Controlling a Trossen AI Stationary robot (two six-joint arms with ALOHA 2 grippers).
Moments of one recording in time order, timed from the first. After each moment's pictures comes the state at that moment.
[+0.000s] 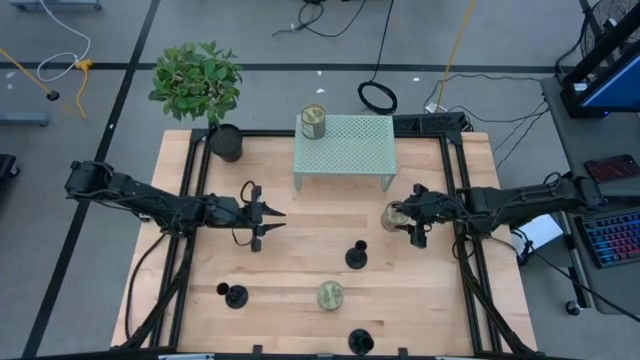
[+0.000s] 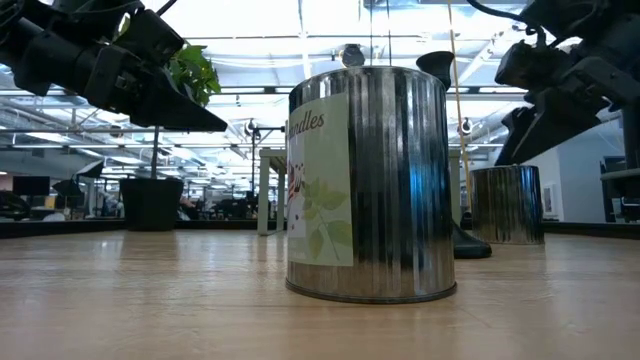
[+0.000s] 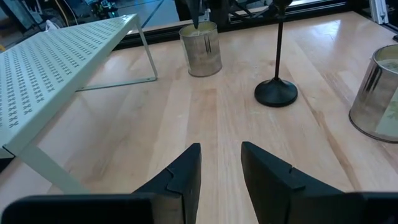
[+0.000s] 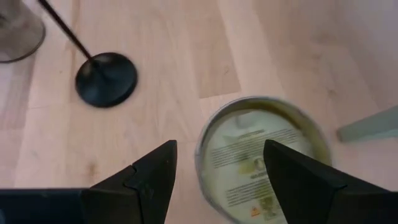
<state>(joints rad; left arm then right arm) -0.12 1.09 0.30 0.46 -0.18 0.11 0.04 0.77 0.43 -0.47 0.10 0.17</state>
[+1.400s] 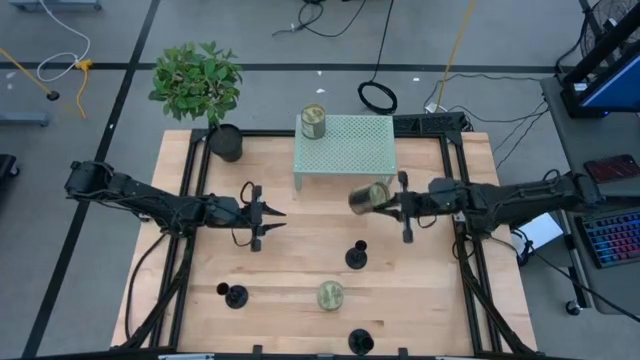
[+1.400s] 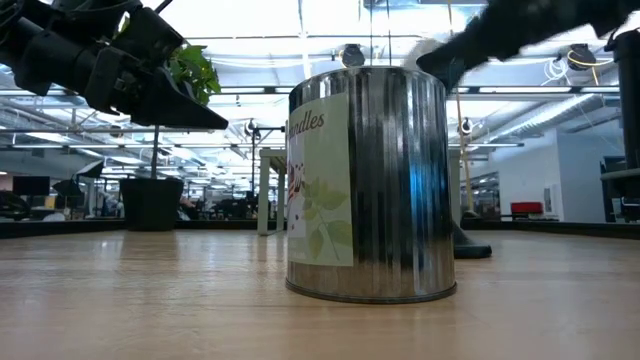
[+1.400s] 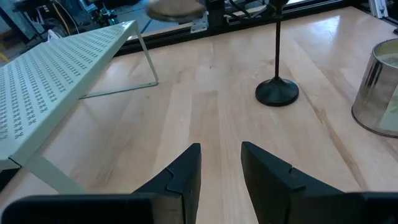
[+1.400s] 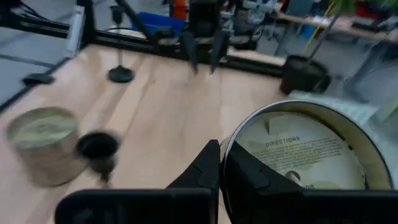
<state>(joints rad) -0.12 1.09 0.30 0.47 -0.18 0.16 0.04 0.86 0.57 0.02 0.05 -0.16</state>
